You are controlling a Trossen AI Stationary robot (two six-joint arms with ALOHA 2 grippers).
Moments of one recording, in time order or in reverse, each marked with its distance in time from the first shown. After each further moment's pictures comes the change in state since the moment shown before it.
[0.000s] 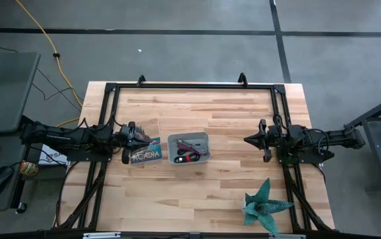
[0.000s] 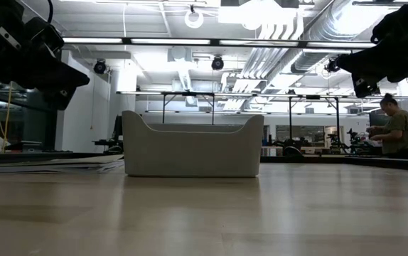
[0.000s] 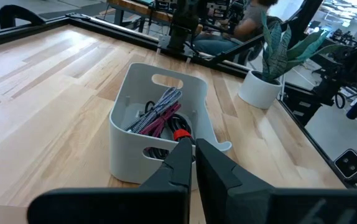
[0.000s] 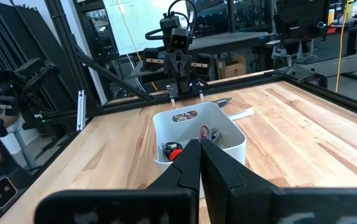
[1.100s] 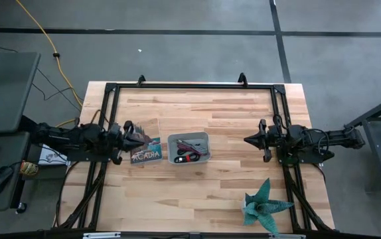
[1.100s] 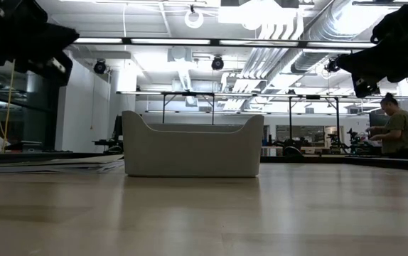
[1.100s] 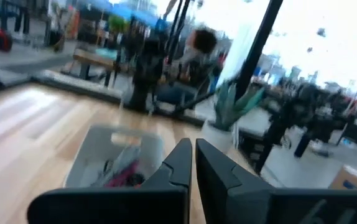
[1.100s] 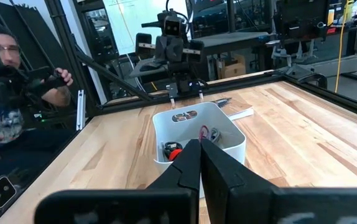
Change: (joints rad) left arm -0.072 -0.215 0.000 0.035 0.005 0.000; right arm 0.000 0.000 0.000 0.000 0.000 -0.002
